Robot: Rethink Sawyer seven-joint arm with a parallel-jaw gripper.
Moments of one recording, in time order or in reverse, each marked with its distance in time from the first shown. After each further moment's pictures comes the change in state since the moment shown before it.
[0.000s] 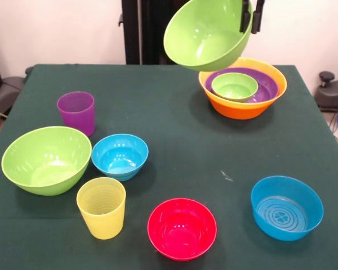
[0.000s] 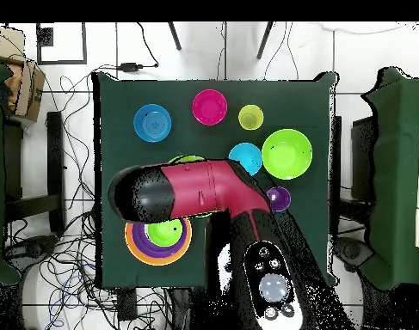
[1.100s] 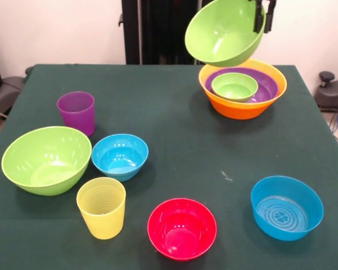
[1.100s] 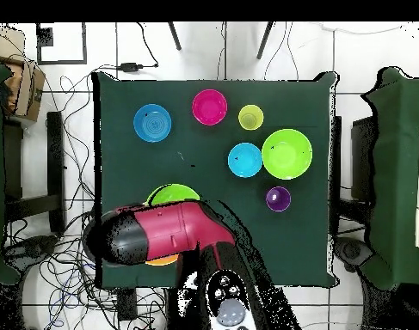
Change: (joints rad) arm 0.110 -0.026 -0.061 0.186 0.017 -0.184 0.028
